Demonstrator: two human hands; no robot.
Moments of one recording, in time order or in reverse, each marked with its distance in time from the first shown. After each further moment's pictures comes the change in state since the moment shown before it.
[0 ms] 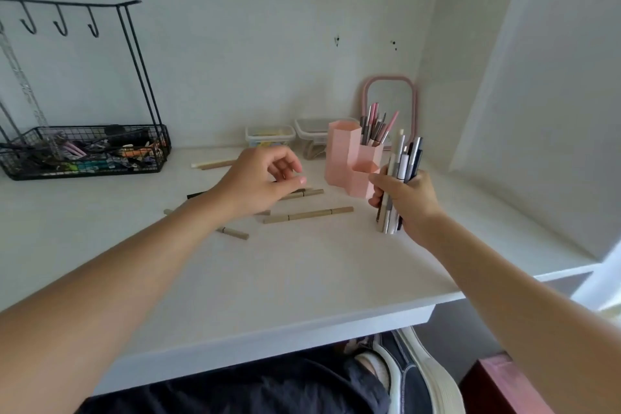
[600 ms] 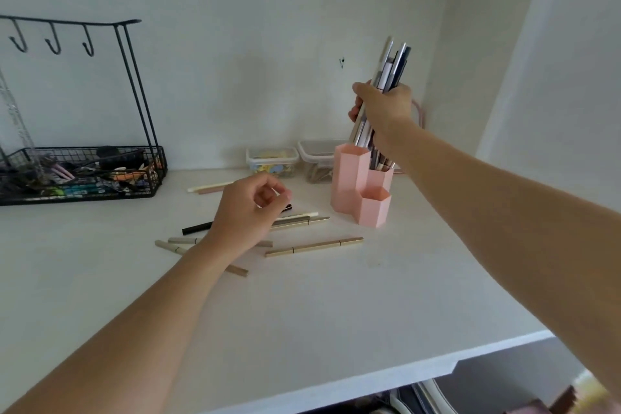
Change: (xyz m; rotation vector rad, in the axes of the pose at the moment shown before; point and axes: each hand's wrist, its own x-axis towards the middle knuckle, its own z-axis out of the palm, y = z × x) left_hand 0.006 -0.041 0.014 -0.114 0.278 -0.043; right_hand 0.105 -0.112 0.078 0.105 0.126 -0.196
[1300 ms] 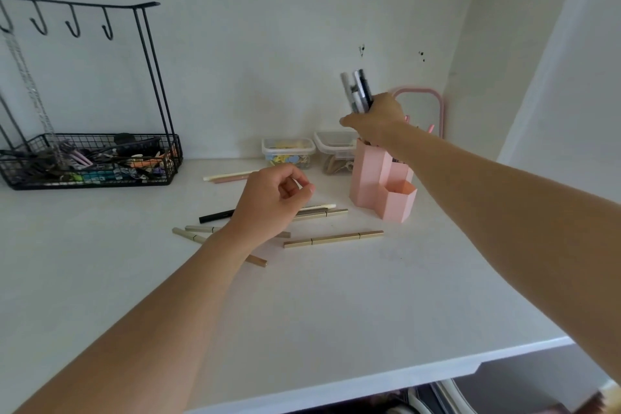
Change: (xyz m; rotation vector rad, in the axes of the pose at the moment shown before) left_hand 0.001 -0.003 0.004 0.012 -0.056 0.016; right_hand 0.005 0.034 0.022 -0.628 -0.201 -0.016
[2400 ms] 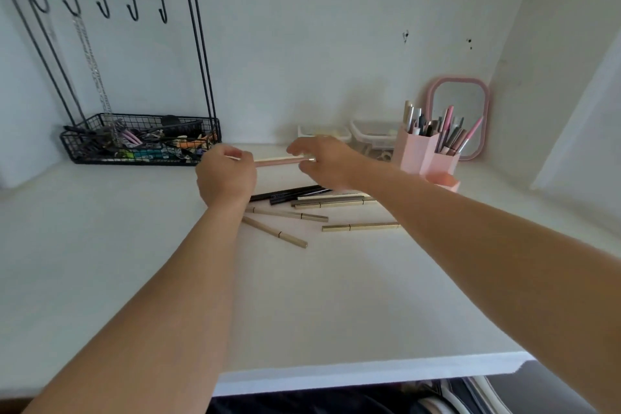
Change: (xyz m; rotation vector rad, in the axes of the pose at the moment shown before) left_hand 0.008 -0.048 -0.061 0.179 0.638 -0.605; right_hand -0.067 -0.011 0.100 -0.397 -0.536 -0.550
